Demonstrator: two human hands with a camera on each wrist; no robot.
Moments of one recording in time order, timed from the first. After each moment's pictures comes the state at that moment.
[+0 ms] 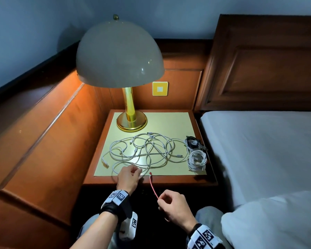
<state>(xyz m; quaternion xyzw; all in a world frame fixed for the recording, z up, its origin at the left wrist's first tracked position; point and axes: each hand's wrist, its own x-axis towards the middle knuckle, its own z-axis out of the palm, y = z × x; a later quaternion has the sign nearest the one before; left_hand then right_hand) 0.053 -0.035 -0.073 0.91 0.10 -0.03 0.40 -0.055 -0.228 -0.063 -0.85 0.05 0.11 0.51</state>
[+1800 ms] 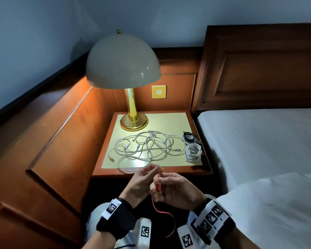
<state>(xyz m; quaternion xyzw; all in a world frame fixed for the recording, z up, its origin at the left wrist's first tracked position) -0.059 -0.066 0.017 0.53 -0.05 -0.22 0.82 -0.089 -0.228 0.033 -0.34 -0.12 0.35 0.86</state>
